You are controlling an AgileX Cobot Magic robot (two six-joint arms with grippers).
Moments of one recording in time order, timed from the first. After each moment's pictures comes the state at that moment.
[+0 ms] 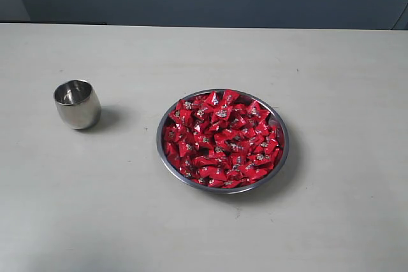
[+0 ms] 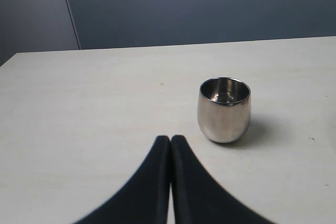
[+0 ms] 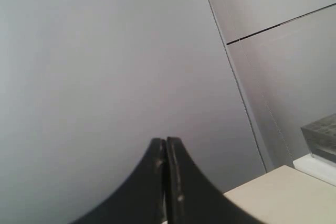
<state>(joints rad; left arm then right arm) 0.12 0.00 0.00 0.05 0.29 -0.02 -0.05 0.00 0.00 0.40 -0.23 -0.03</state>
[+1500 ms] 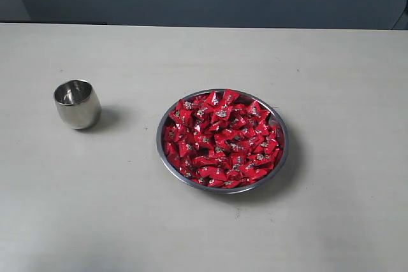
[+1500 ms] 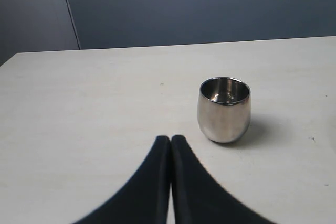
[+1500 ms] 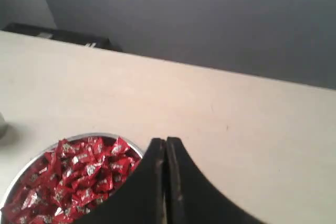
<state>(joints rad) 0.12 0.00 0.00 0.05 0.29 -0.02 0.07 0.87 -0.75 0.85 0.58 -0.86</state>
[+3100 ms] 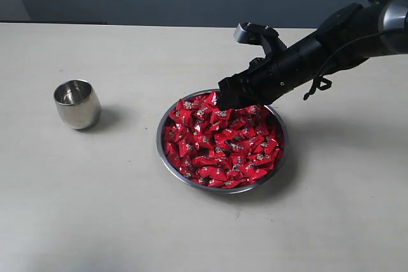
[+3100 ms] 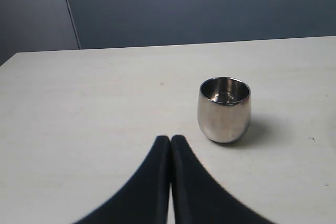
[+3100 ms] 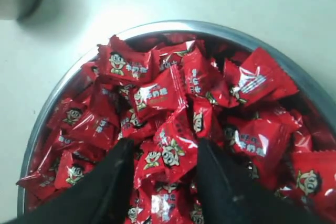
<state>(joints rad) 0.12 0.00 0.00 0.05 0.29 -0.02 0.44 1.99 -1.18 1.06 0.68 -0.96</state>
